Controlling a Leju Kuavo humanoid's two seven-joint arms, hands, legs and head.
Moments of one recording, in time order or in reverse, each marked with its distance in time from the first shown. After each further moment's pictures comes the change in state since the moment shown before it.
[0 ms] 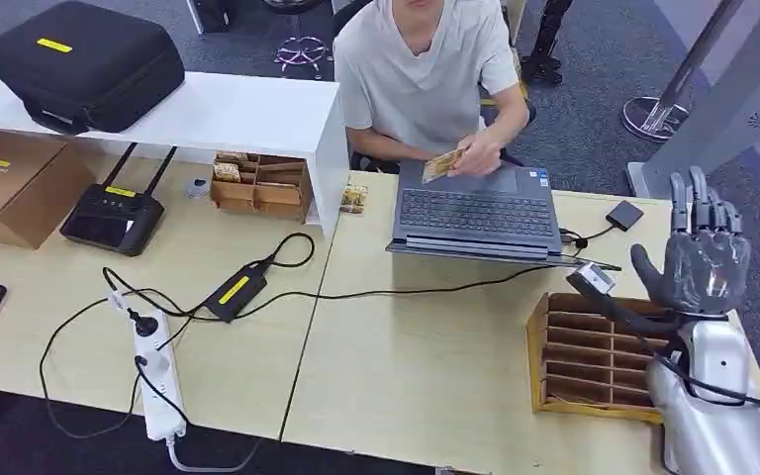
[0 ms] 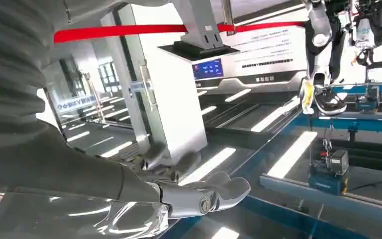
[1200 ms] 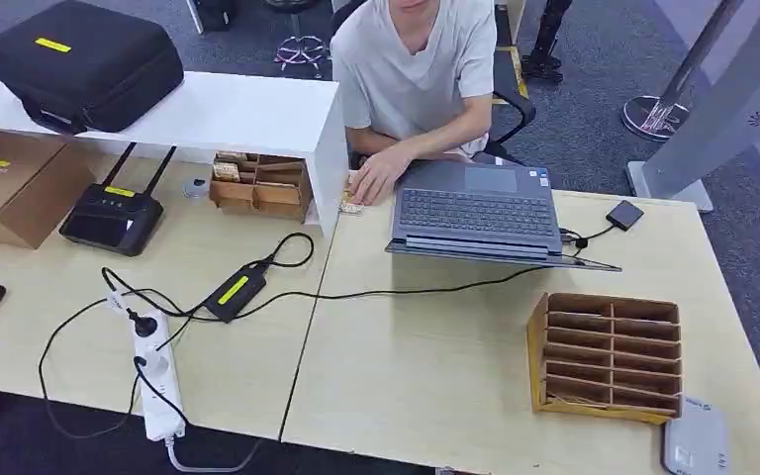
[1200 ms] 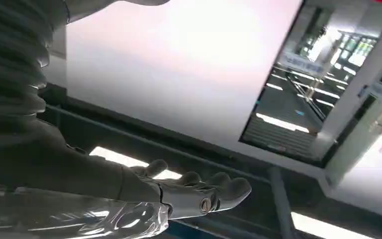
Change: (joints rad) left arm 0.017 -0.002 0.015 0.000 0.028 0.029 0.058; right arm 0.138 -0.500 -0.313 0.418 0.290 0.185 0.431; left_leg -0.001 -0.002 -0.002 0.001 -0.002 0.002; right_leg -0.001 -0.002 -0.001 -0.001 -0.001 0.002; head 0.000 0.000
